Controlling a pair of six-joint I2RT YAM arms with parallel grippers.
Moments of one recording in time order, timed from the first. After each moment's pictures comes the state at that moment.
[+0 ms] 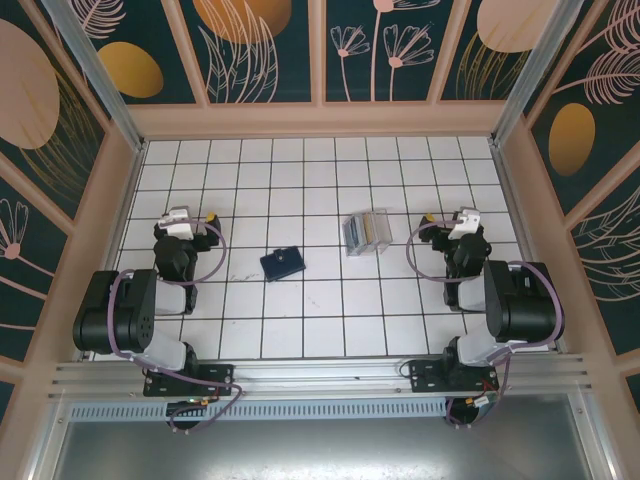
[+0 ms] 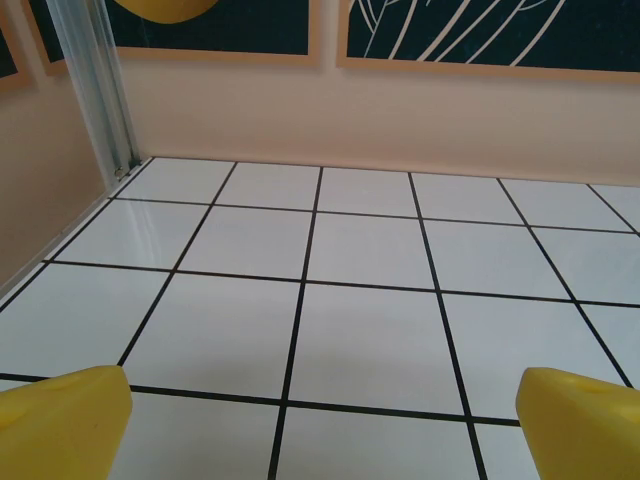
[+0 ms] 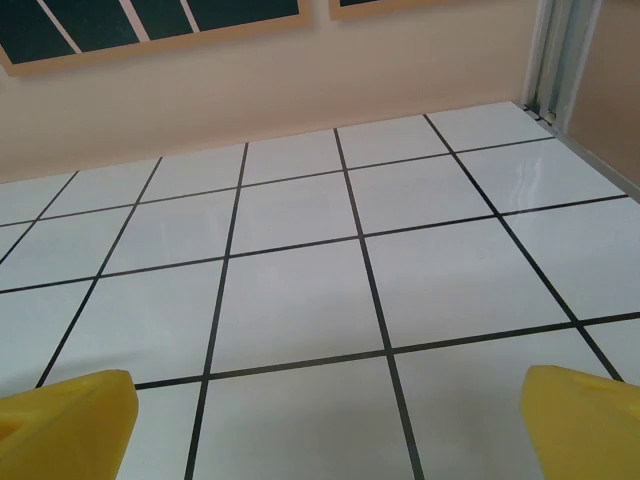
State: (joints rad) left arm 0.03 1.53 0.24 1.15 -0.03 -0.07; right arm -0.04 1.54 0.23 1.12 -0.04 0.12
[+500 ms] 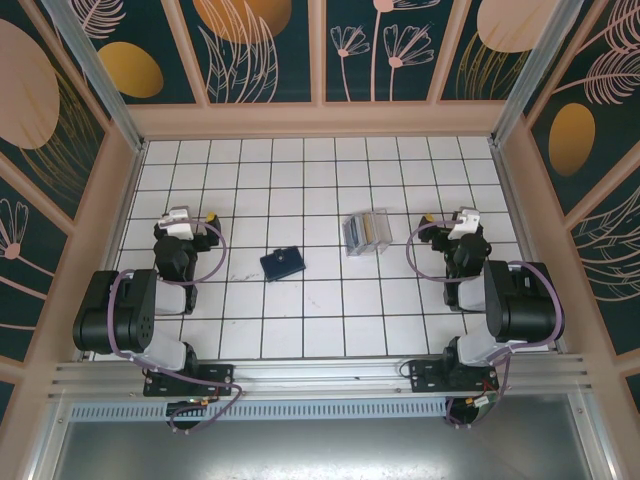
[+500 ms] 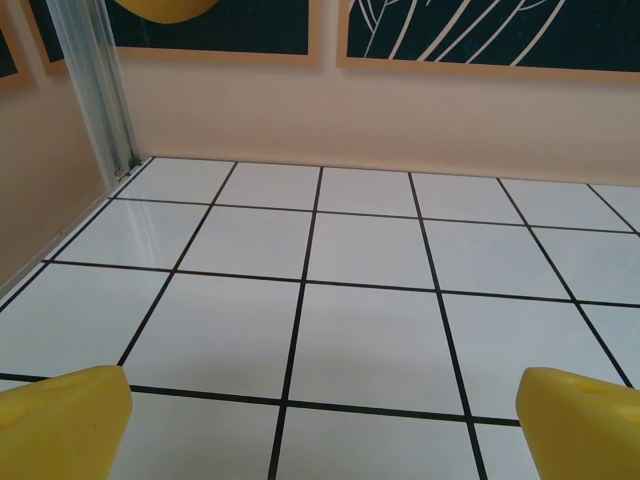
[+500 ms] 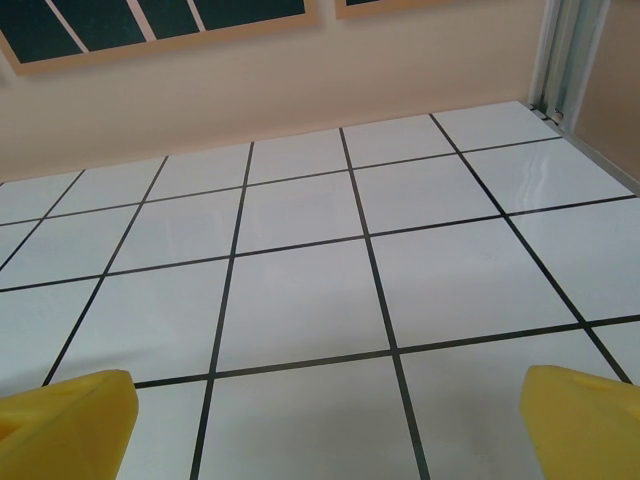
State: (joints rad) left arm 0.03 1.53 0.24 1.15 -0.03 -0.07; right arm -0.04 1.54 0.23 1.12 -0.05 0.12
